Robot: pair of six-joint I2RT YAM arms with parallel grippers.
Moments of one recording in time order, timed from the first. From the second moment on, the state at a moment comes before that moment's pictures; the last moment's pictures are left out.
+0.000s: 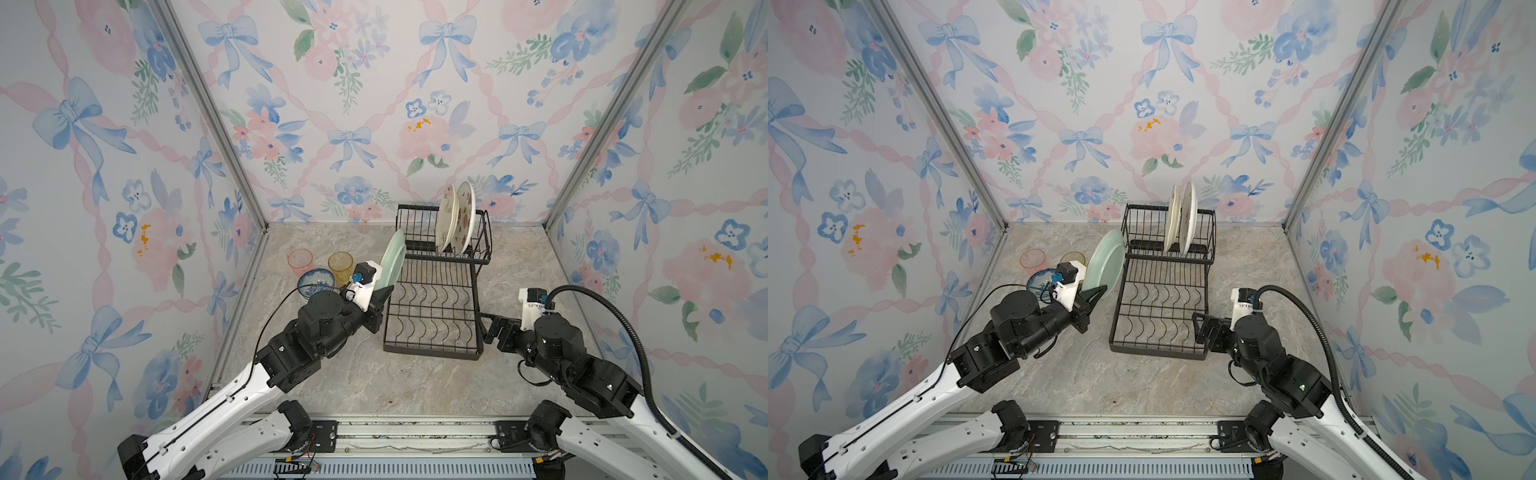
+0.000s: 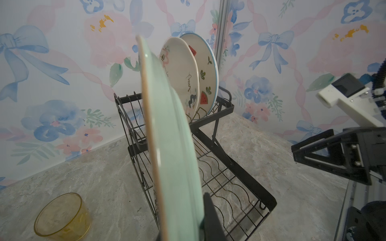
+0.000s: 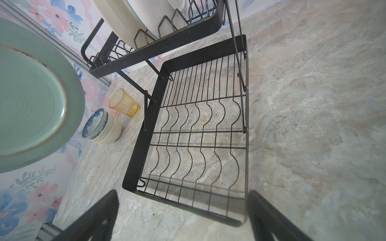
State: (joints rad) left arm -0.83 0.83 0.87 -0.22 -0.12 -0.05; right arm 0.73 0.59 0.76 -0.66 0.26 0.73
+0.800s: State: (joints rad) left arm -1.03 0.95 0.84 -0.26 -0.17 -0.01; right arm 0.73 0.64 0.84 -0.67 0.21 0.92
